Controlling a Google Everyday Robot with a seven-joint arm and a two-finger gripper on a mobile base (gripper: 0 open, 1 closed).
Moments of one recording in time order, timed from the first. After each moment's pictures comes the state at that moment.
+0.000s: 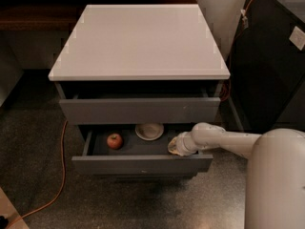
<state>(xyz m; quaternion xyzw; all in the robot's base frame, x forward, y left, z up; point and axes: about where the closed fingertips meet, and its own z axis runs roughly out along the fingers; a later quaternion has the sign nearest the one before) 0.665 -0.123 0.411 -0.67 0.69 0.04 0.29</state>
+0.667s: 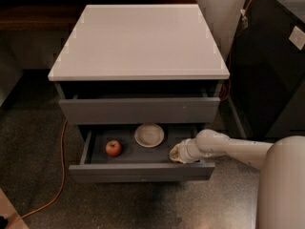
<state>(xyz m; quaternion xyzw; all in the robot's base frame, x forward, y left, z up) 0.634 -0.128 0.401 -0.66 0.69 0.06 0.29</state>
